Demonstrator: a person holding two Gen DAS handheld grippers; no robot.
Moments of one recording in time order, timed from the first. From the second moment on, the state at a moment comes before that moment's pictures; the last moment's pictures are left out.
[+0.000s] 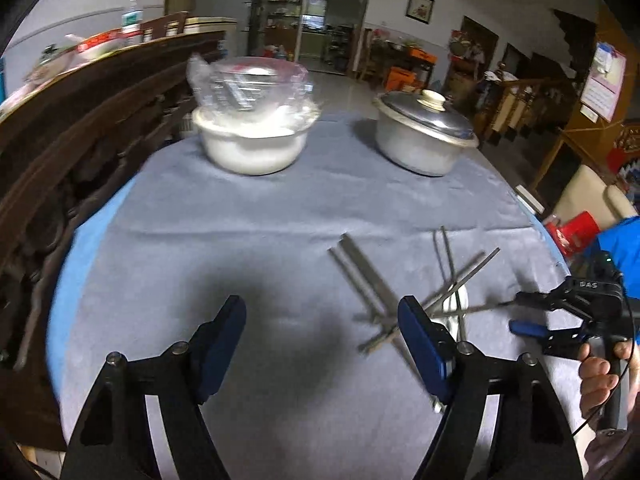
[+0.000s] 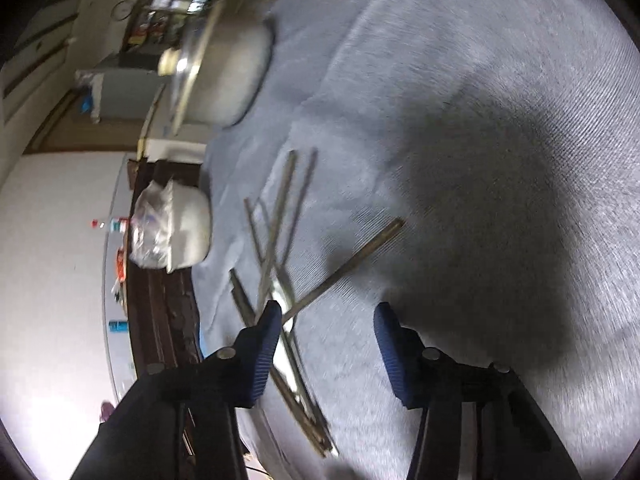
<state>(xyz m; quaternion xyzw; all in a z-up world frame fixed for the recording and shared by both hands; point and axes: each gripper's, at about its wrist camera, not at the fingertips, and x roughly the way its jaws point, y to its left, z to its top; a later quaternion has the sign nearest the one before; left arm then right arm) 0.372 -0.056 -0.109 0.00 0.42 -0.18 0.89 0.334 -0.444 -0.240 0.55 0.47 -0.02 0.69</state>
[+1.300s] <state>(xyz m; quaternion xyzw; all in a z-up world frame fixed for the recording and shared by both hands) 0.410 -0.180 -0.171 0.08 0.54 -0.37 0.75 0.375 -0.464 -0.225 0.52 0.46 -0.03 0.72</state>
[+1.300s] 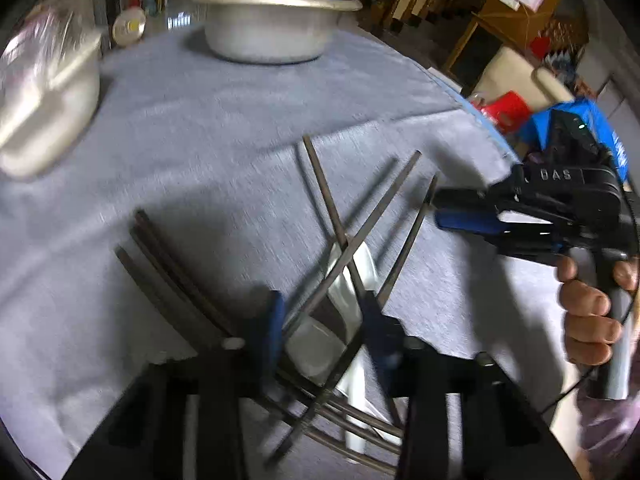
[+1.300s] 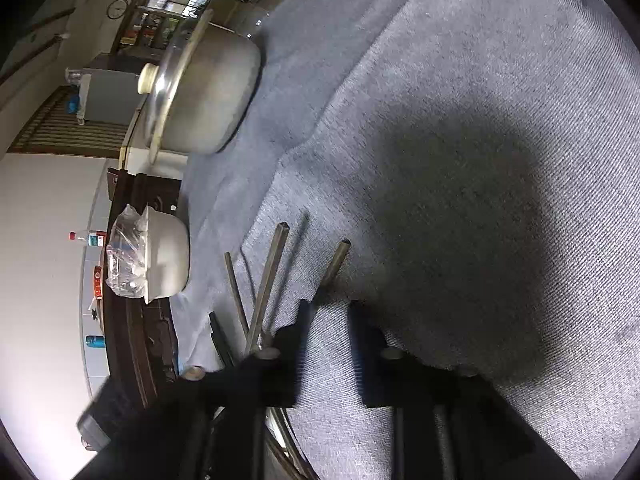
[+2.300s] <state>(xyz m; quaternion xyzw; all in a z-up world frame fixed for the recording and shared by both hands) 0.398 -0.127 -0.154 0.04 0.53 -0.28 0.80 0.427 -0.392 -0.191 0.22 0.53 -0.08 0.82</state>
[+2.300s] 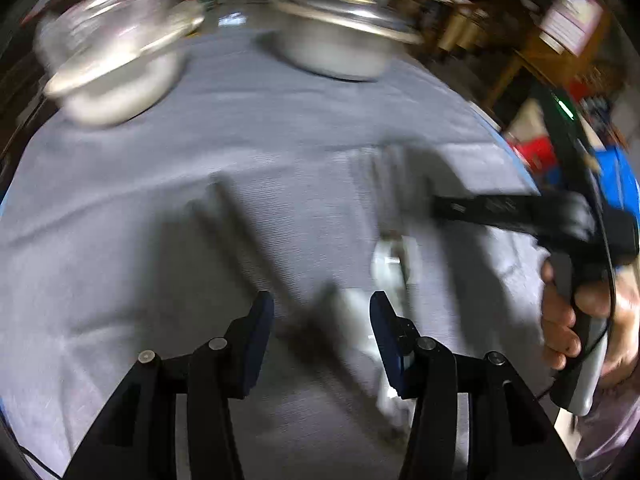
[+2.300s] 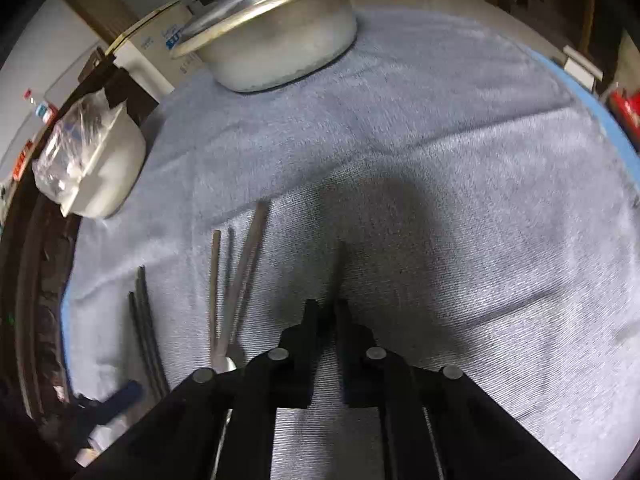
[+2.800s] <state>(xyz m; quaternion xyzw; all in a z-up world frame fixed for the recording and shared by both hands) 0.469 -0.100 -0.173 0.01 0.59 -0.13 0.80 0.421 -0.387 -0.187 0.17 0.56 -0.06 0.81</state>
